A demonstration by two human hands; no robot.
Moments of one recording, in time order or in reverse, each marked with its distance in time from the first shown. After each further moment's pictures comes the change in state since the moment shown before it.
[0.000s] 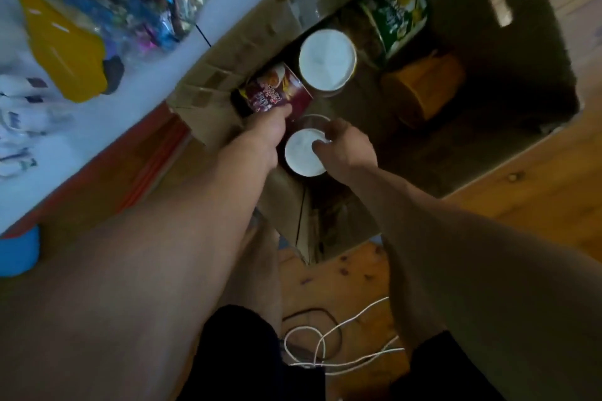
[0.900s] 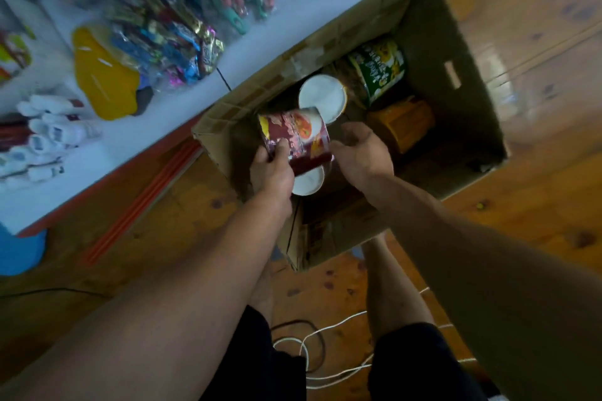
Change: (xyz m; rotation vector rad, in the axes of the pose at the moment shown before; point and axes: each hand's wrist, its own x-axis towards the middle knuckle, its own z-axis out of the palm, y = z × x) left_hand -0.073 -0.017 0.005 -0.213 0.160 0.179; right_hand -0.034 -0.023 -0.068 0.163 0.070 -0.031
